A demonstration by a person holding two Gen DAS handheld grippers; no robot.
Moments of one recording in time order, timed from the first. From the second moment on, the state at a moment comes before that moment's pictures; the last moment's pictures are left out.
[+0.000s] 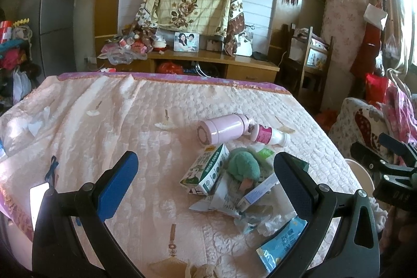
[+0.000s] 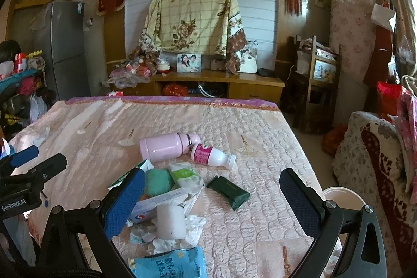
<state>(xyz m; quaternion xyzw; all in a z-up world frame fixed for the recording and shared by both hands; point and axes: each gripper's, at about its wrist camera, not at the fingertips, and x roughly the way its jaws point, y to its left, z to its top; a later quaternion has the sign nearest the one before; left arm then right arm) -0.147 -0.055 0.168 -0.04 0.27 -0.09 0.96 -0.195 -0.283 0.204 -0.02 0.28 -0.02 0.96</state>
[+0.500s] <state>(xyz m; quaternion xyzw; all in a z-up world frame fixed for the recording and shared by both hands) -0.151 -0.055 0.162 -0.04 0.28 -0.10 0.96 -0.192 -0.280 0.198 -0.01 0.29 -0.02 0.96</state>
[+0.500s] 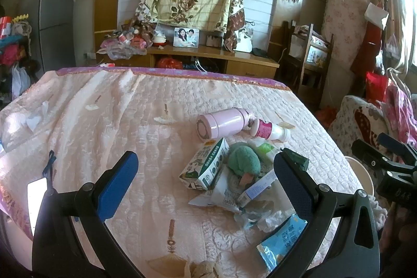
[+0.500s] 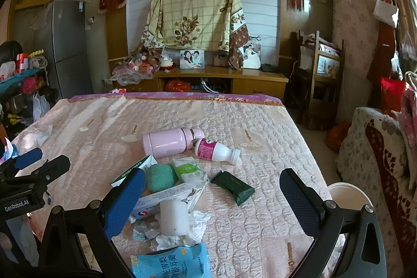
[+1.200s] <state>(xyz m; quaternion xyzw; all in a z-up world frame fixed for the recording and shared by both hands) -0.151 -0.053 0.159 -0.04 0.29 -0.09 0.95 -0.196 -0.281 0.193 -0.01 0.30 -0.01 0.95</state>
